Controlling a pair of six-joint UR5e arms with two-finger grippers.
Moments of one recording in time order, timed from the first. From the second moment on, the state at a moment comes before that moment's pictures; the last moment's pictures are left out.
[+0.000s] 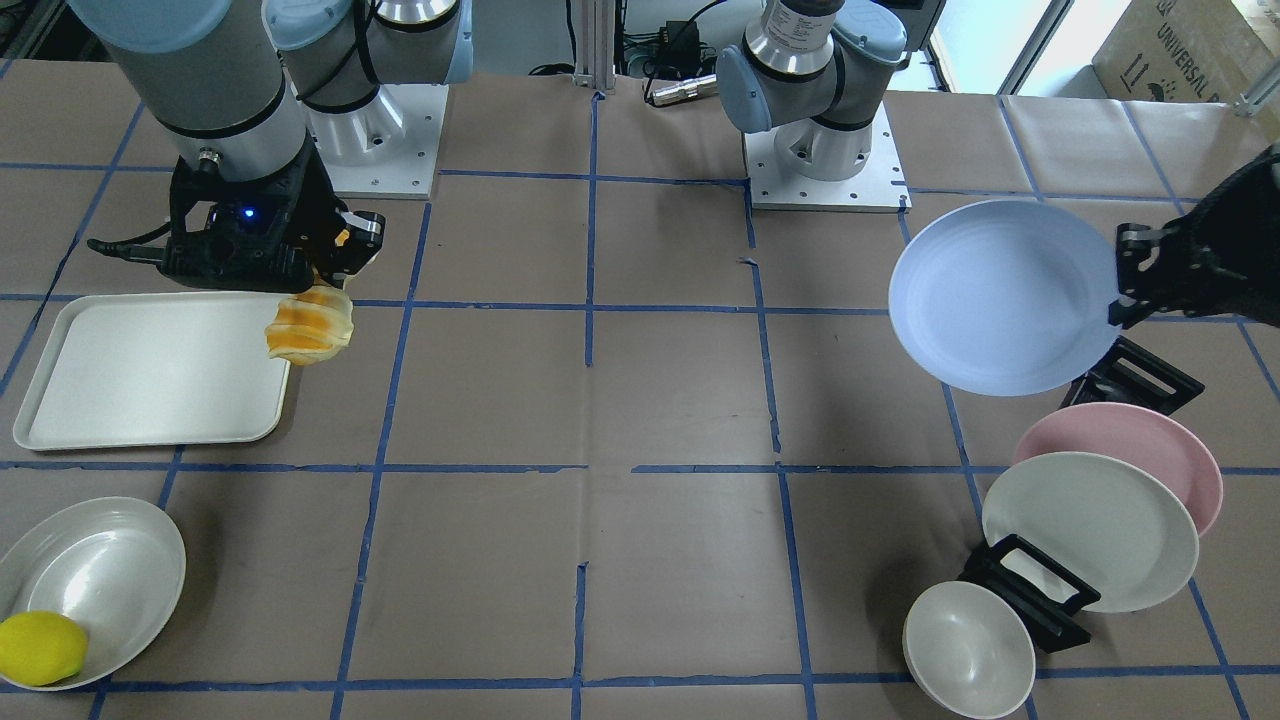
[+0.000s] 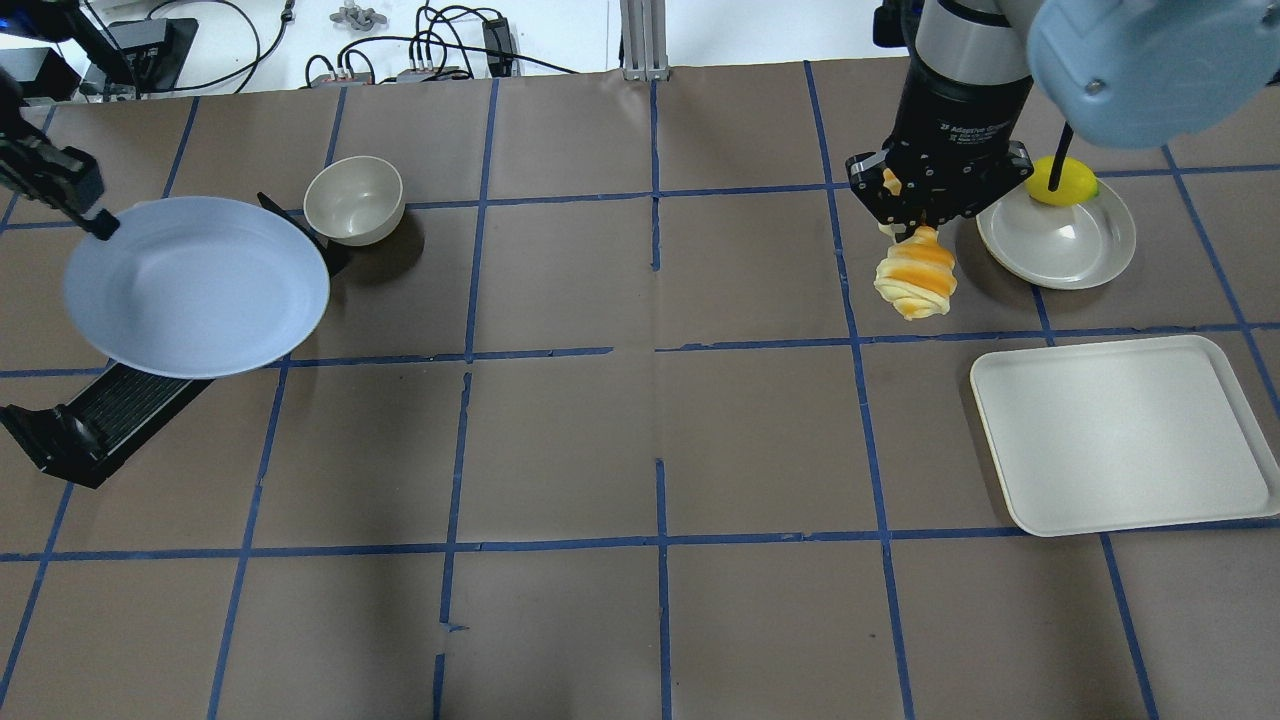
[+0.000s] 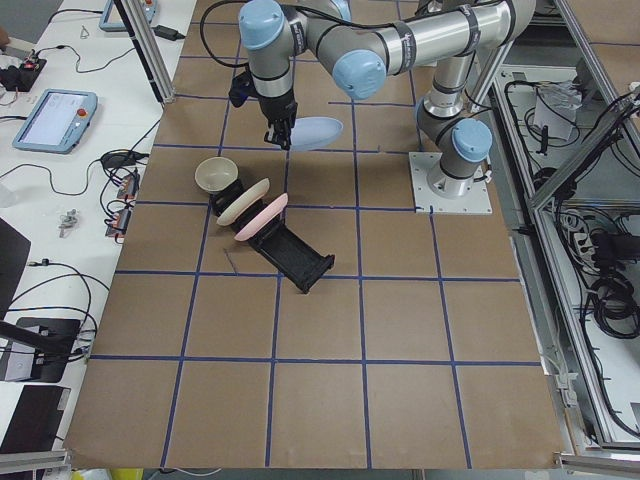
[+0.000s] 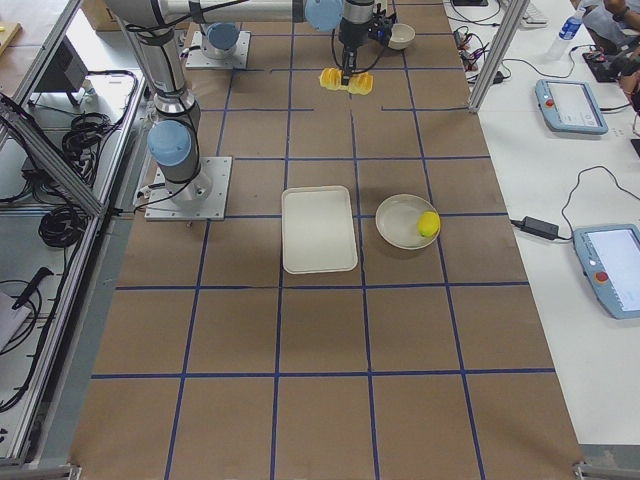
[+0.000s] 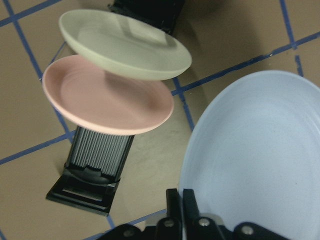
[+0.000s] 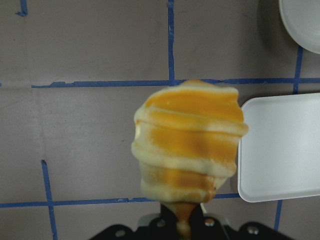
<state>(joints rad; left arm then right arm) -1.22 -1.72 -1.40 -1.70 1.56 0.69 1.64 -1.47 1.50 -1.50 -1.62 0.07</state>
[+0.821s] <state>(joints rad) -1.56 -1.87 -1.52 -1.52 1.39 0.27 1.64 -1.46 1.51 -1.51 -1.62 0.06</state>
